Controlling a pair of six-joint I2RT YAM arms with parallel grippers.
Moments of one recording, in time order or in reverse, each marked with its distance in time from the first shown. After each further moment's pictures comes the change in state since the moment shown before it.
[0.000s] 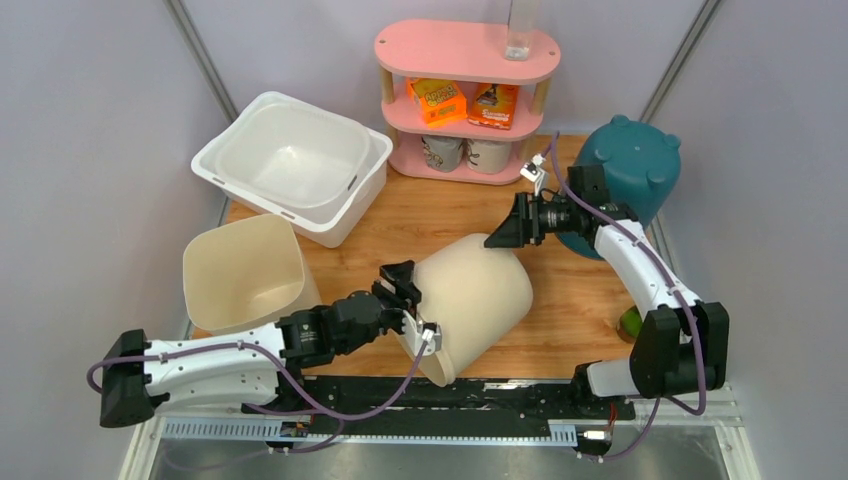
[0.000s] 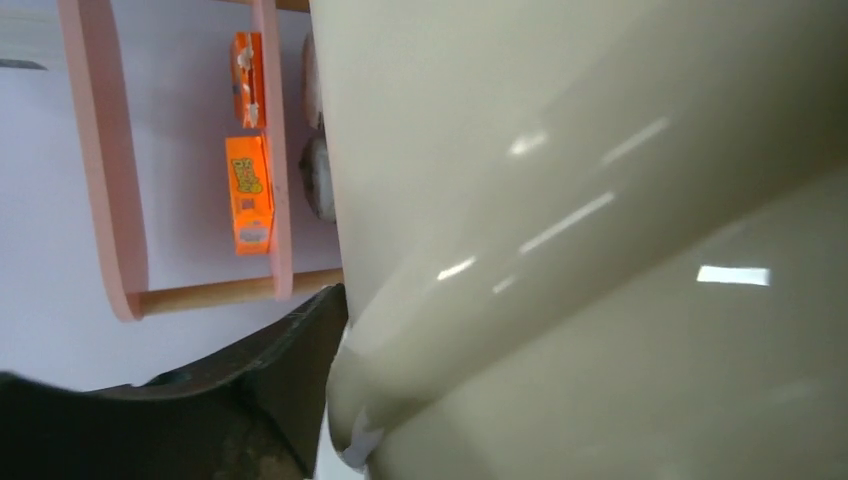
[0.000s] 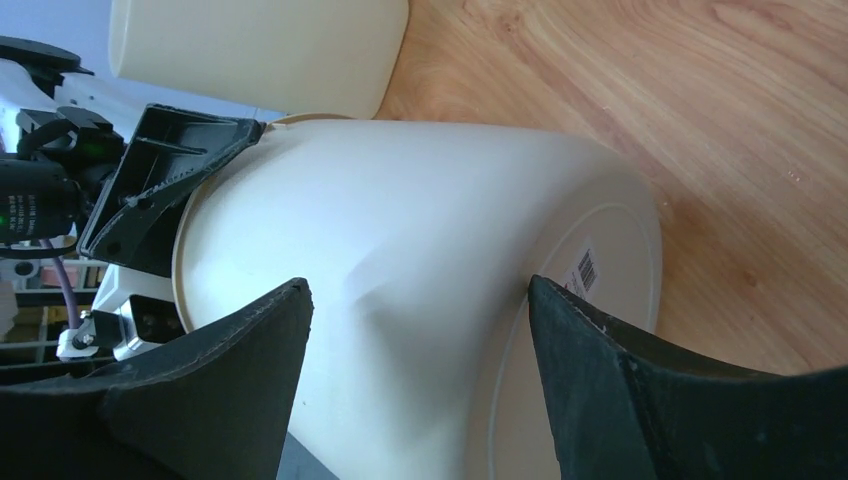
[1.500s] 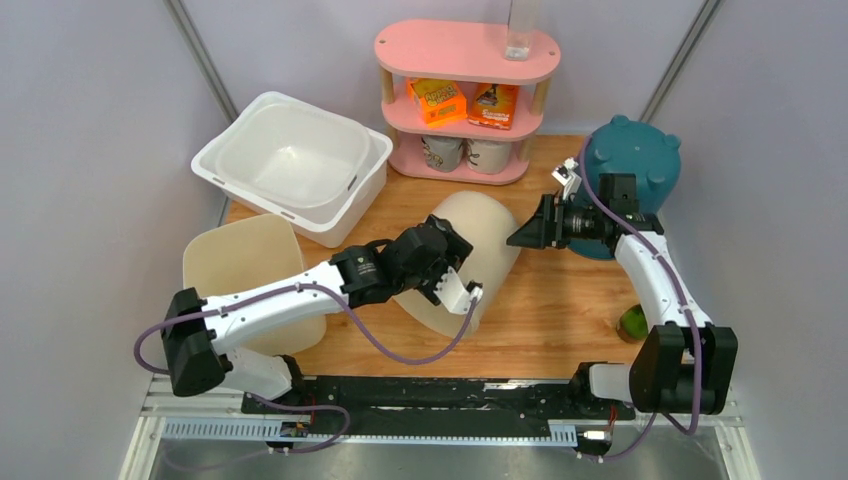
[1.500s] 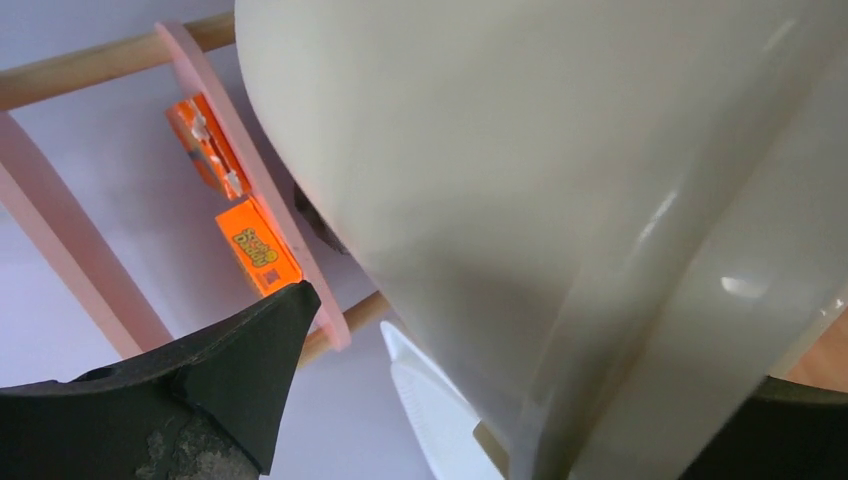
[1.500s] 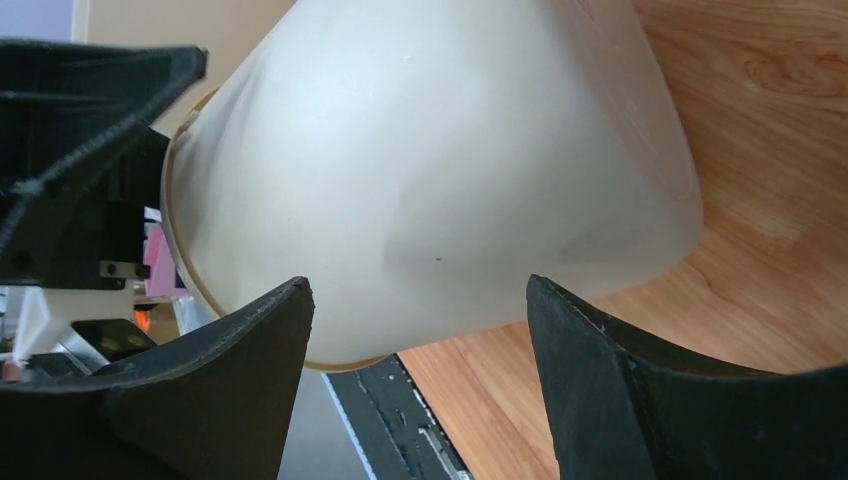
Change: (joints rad) left arm 0.122 0.463 0.608 -0.491 0.117 0.201; right arm -0.175 -0.088 -0.054 -0.075 0.019 -0.037
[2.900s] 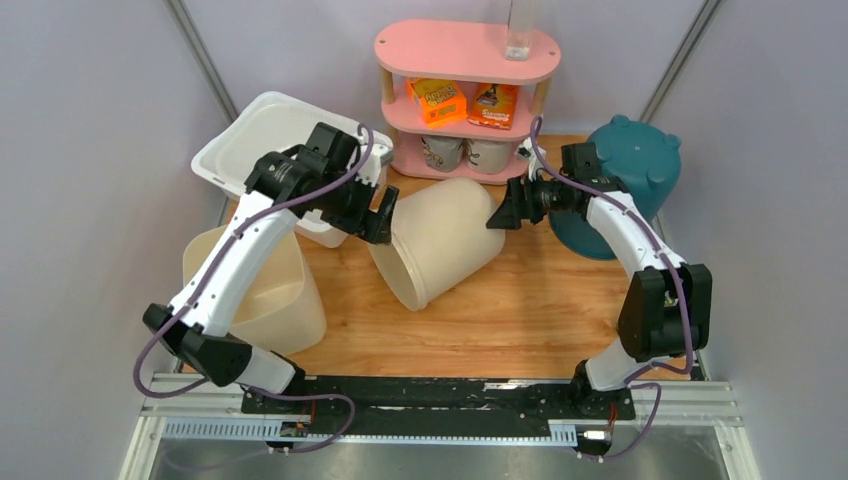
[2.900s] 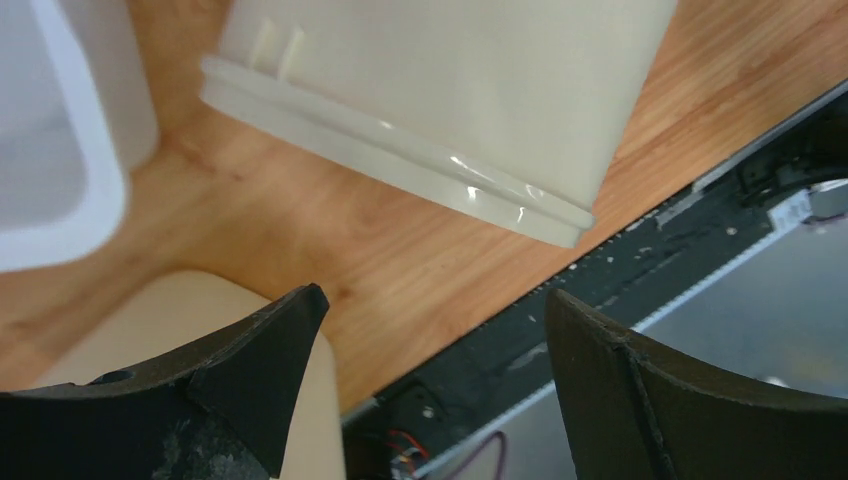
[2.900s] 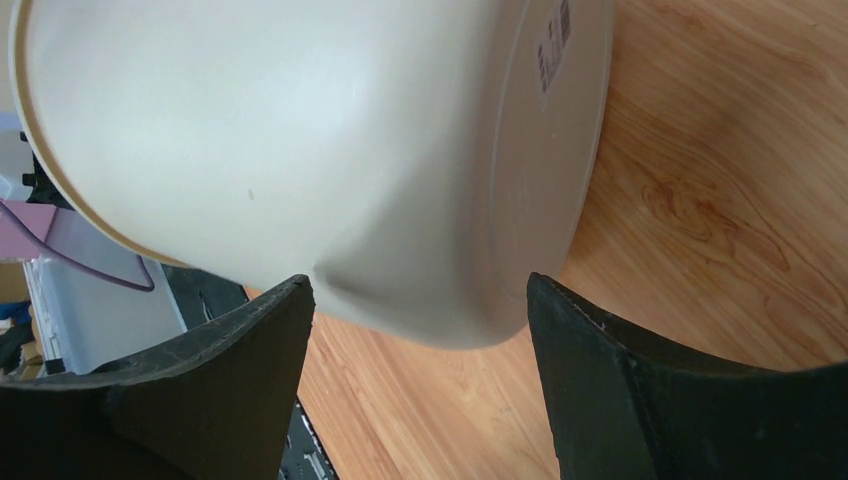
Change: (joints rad) left arm 0.529 0.091 0.644 -0.788 0.418 -1.355; right arm 0.148 0.269 0.252 0.010 0.172 -0.195
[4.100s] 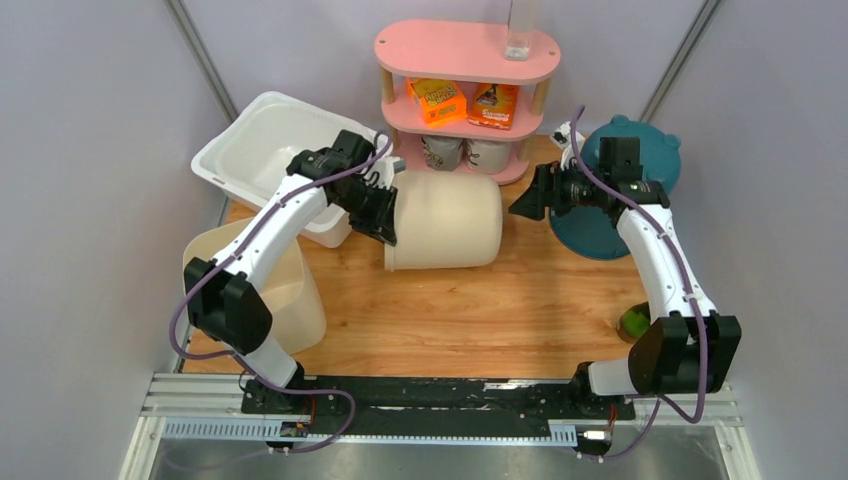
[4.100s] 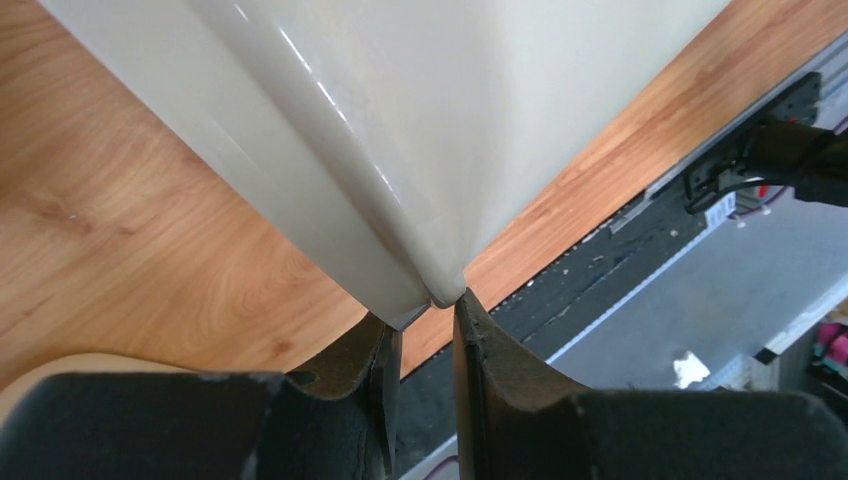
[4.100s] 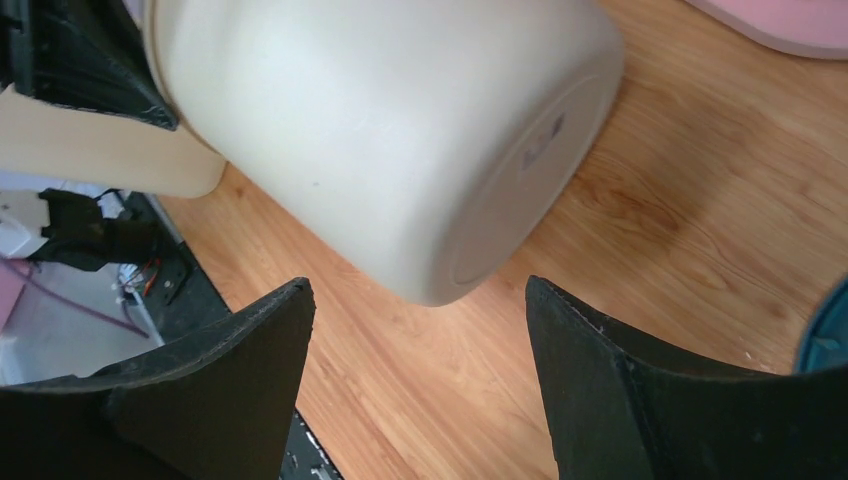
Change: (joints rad) left arm 0.148 0.197 -0.192 0.175 0.293 -0.087; right arm -0.079 -0.183 0.037 -0.075 0.027 0.045
